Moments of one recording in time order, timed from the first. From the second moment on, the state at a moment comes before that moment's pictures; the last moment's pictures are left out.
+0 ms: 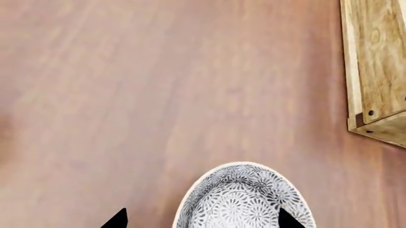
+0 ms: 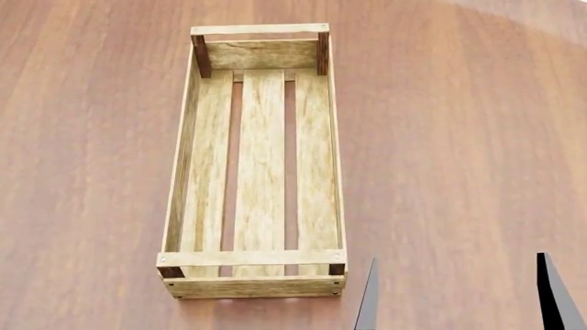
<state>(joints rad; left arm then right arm) 0.13 -0.39 -0.42 0.44 -0.87 -0.96 -0.18 -0.17 0.60 -0.28 -0.98 0.07 0.05 0.58</state>
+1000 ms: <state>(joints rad) 0.17 -0.36 -0.43 0.30 -0.87 -0.88 -0.12 -0.17 0.60 -0.30 -0.97 0.06 0.06 0.59</state>
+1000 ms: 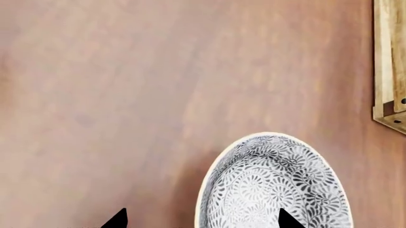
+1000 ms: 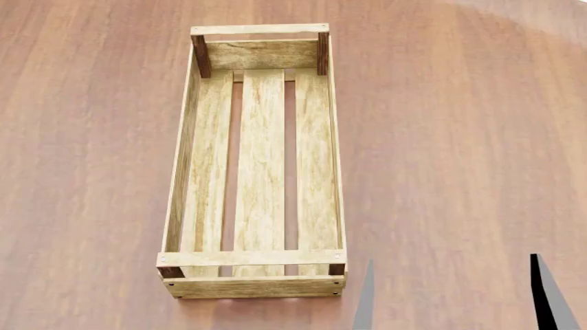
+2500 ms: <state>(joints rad) 0.11 -0.54 -0.56 0.61 -0.97 -0.90 -0.19 -0.17 0.62 -0.31 -0.96 0.06 0.05 0.60</state>
